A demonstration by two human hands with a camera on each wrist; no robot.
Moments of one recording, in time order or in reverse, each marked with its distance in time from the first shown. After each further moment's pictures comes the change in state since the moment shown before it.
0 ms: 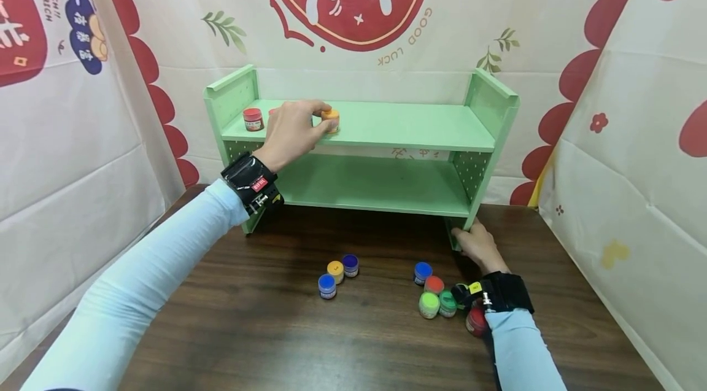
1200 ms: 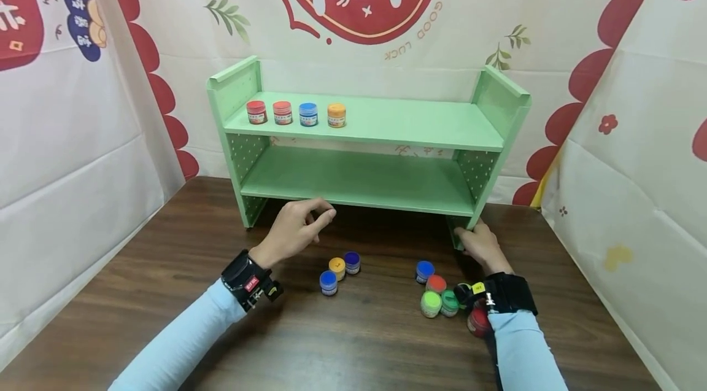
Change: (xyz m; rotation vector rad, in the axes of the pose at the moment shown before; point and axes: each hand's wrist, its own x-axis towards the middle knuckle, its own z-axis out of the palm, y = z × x) left_hand -0.155 -0.026 0.093 -0.450 -0.129 0.050; right_hand 0.001 -0.003 0.000 0.009 -0.008 0.028
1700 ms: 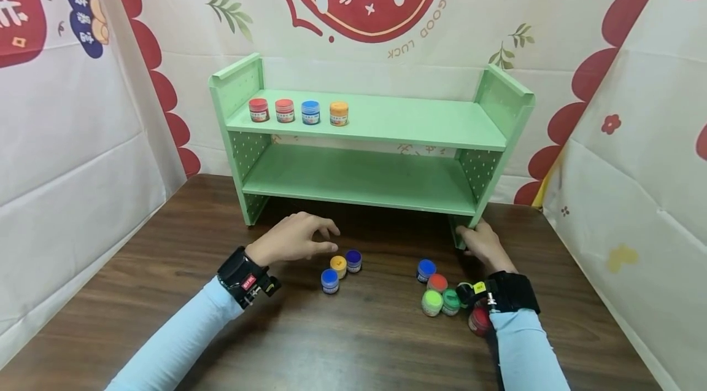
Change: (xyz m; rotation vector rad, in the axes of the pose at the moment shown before) left_hand -0.002 0.003 -0.010 0.133 -0.513 -0.098; right_hand -0.002 -0.008 -0.004 -0.002 -0.037 0.003
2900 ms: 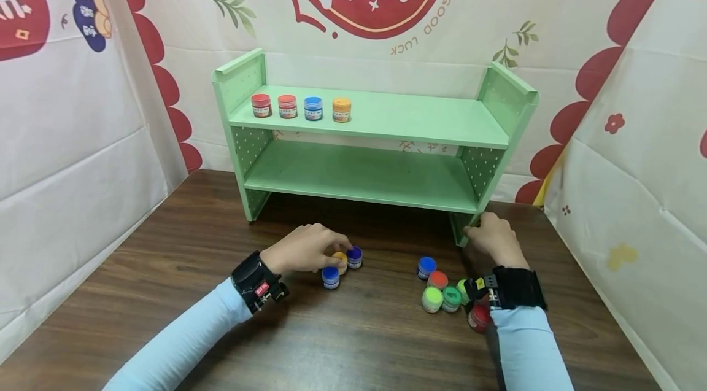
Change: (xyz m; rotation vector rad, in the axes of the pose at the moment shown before) left_hand 0.002 0.010 0.027 0.080 -0.060 0.054; right_hand -0.020 -0.034 -0.029 -0.408 -0.006 0.026
